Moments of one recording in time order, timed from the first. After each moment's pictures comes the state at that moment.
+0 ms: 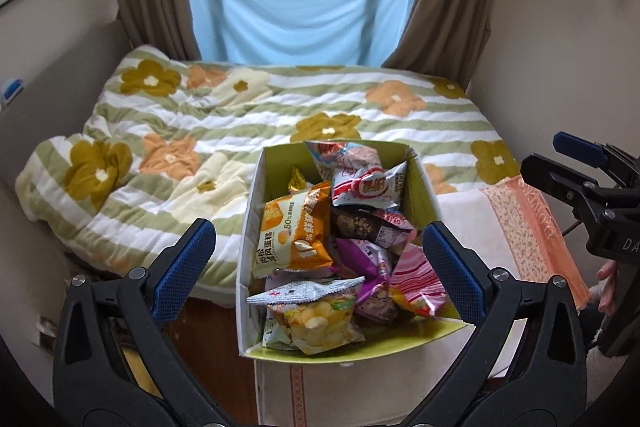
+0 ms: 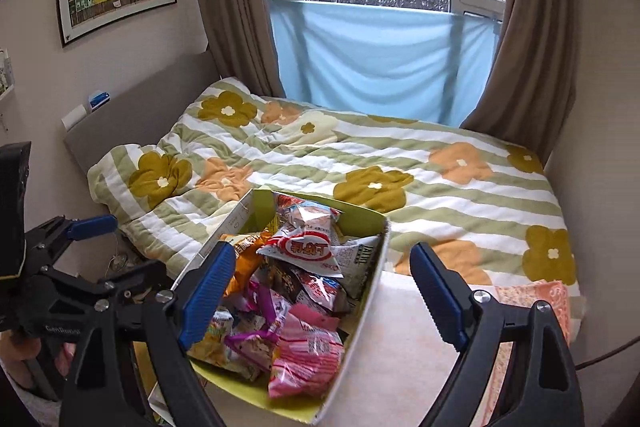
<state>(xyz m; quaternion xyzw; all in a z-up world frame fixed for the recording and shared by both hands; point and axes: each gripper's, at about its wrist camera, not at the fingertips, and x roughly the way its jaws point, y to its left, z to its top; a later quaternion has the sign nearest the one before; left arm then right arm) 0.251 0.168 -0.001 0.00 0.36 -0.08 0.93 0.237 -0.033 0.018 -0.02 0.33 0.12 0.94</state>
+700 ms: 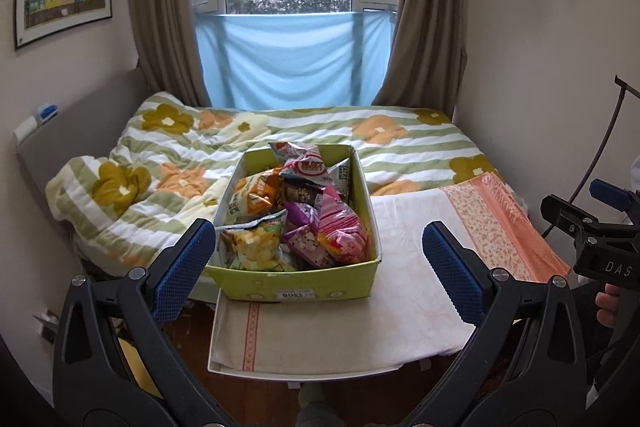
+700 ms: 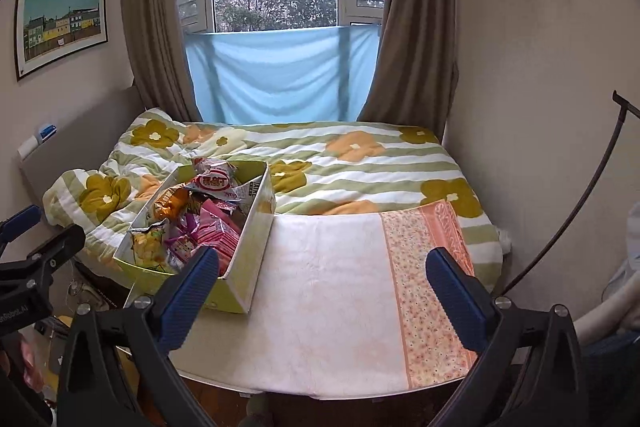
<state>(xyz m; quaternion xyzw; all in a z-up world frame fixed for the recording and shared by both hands) 0.061 0.085 0.012 0.02 0.28 -0.06 0.96 0.054 -0.126 0.001 0.02 0.30 -0.03 0.95</state>
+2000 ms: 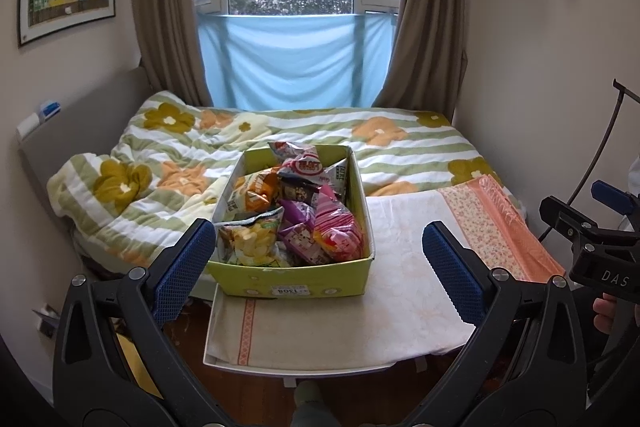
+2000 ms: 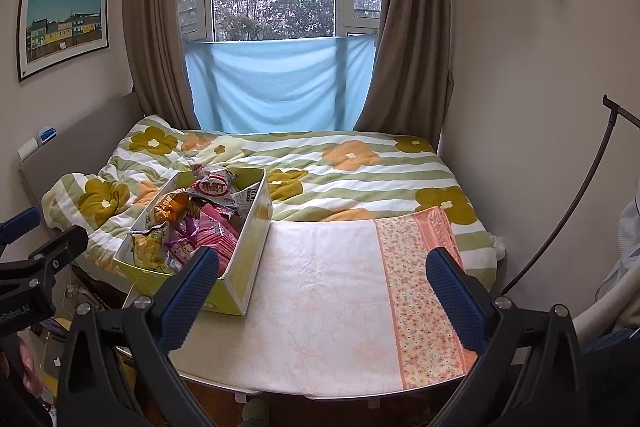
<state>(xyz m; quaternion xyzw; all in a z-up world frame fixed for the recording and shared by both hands) 0.054 0.082 0.015 0.02 0.27 -0.06 0.96 0.040 -0.127 0.006 0.01 0.28 -0.04 0.96</state>
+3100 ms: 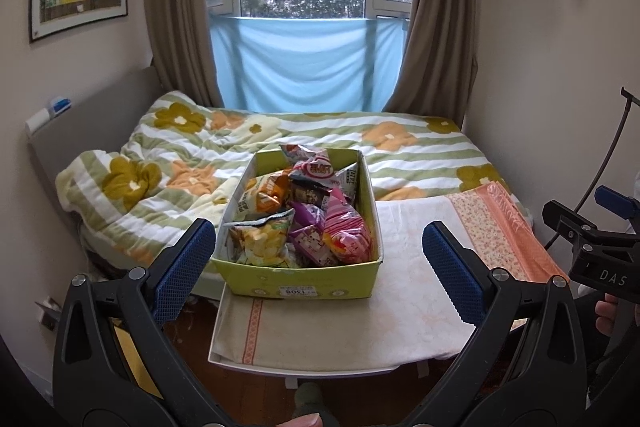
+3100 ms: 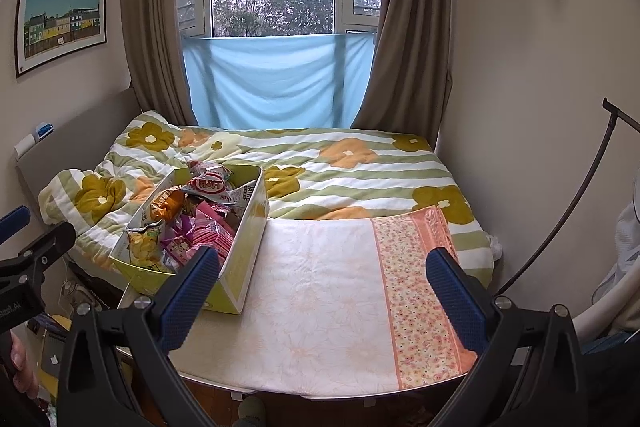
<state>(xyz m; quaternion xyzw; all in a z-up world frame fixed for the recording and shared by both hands) 0.050 0.088 0.017 0.01 0.27 -0.04 0.96 0.045 -0.122 0.007 0.01 0.29 -0.04 0.96</state>
